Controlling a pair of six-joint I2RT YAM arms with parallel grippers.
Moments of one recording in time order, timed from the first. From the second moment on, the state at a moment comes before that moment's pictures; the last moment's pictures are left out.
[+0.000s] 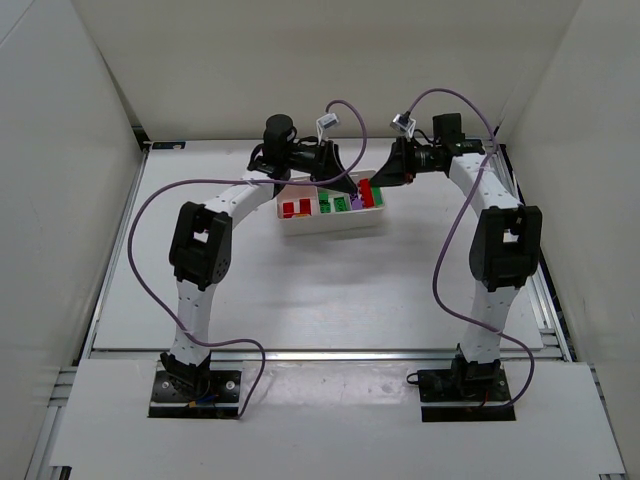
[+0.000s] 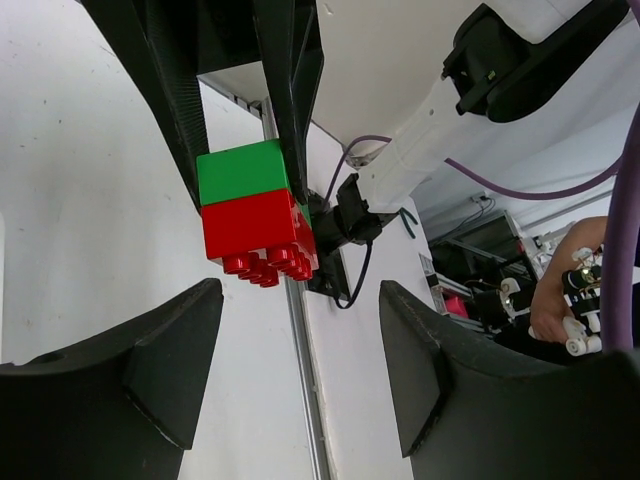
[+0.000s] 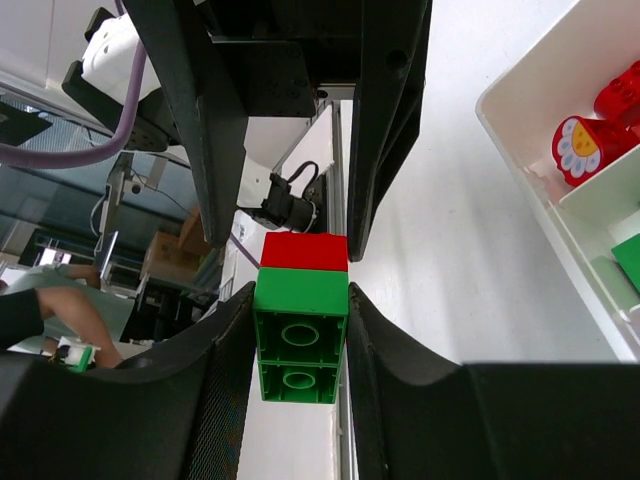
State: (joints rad) left arm -0.43 2.17 1.77 0.41 1.43 -0.82; right arm 0.13 2.02 1.75 -0.58 -1.53 0.13
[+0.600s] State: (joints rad) left arm -0.44 2.17 1.78 0.42 1.42 -0.82; right arm 0.19 2.02 1.75 -0.53 -1.54 0.16
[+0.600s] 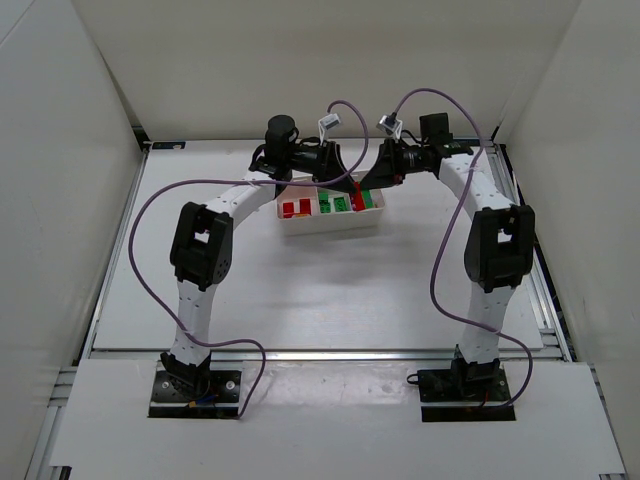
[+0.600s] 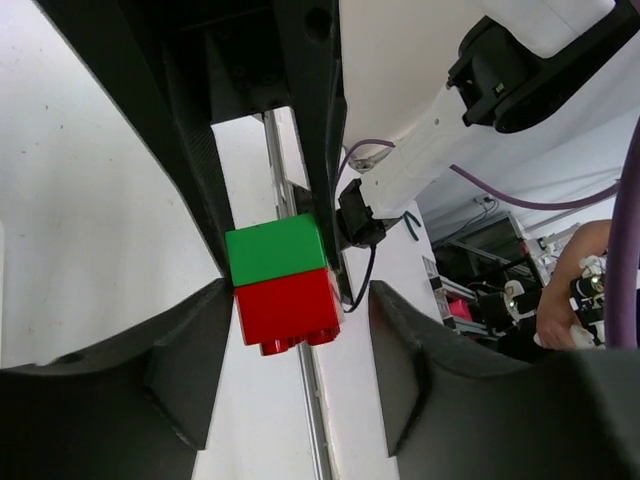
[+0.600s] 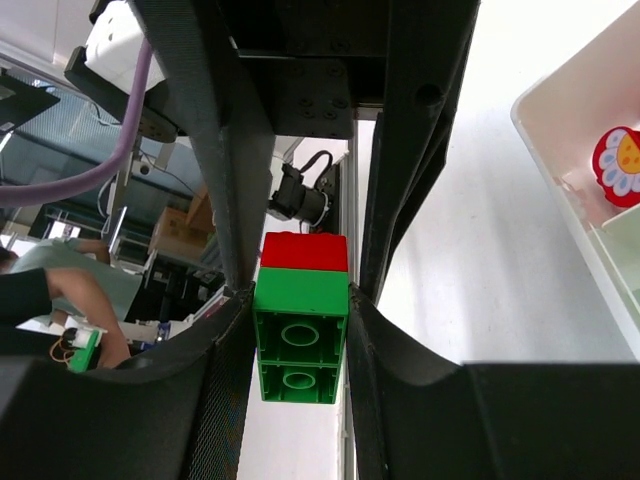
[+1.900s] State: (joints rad) left arm -0.26 1.70 1.48 -0.19 1.01 -0.25; right arm 0.28 2.13 2.04 -0.73 -1.02 -0.10
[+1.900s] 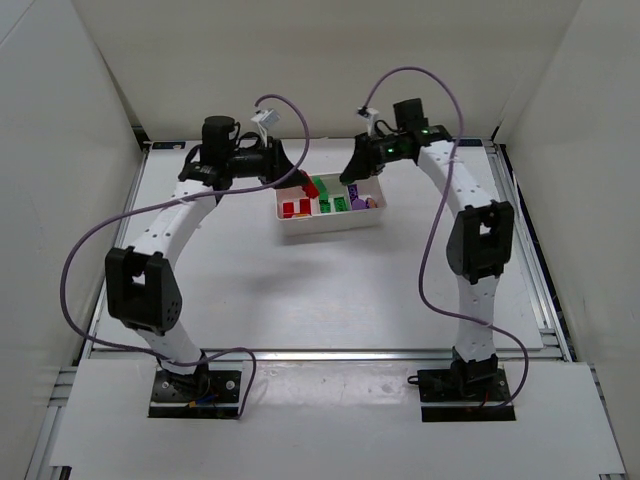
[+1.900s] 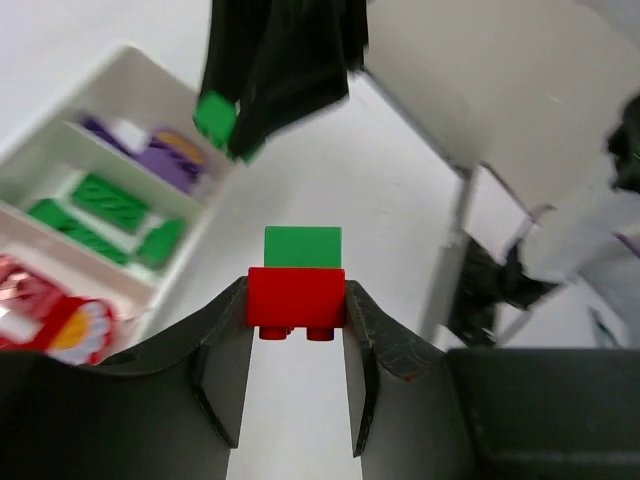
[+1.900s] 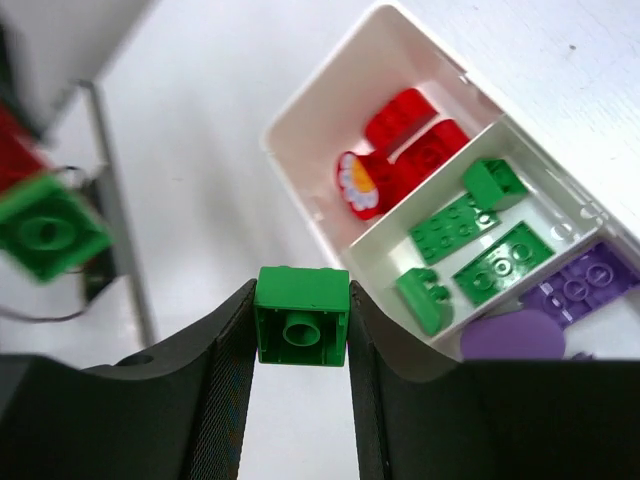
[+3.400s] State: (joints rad) left arm -0.14 1.86 1.53 -0.07 1.26 -0.32; right arm 0.30 2.25 2.18 -0.69 -1.51 -0.10
